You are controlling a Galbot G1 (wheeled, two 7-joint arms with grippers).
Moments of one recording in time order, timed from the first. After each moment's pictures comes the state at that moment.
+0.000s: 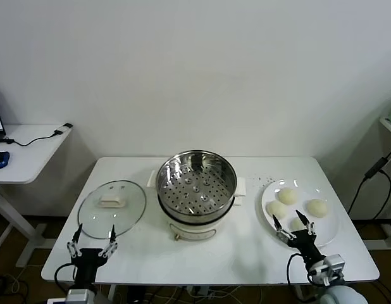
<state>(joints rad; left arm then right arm) 1.70 -1.55 -0.72 -2.03 0.20 -0.07 -0.03 -1.46 1.13 0.61 1.77 0.32 -0.01 -0.20</state>
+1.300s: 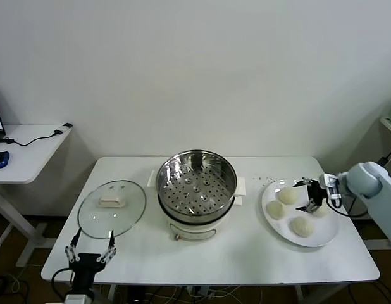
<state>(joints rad) 1.75 -1.54 -0.72 -2.05 0.20 -0.04 -0.02 -0.17 0.69 -0.41 1.02 -0.21 0.04 -1.13</state>
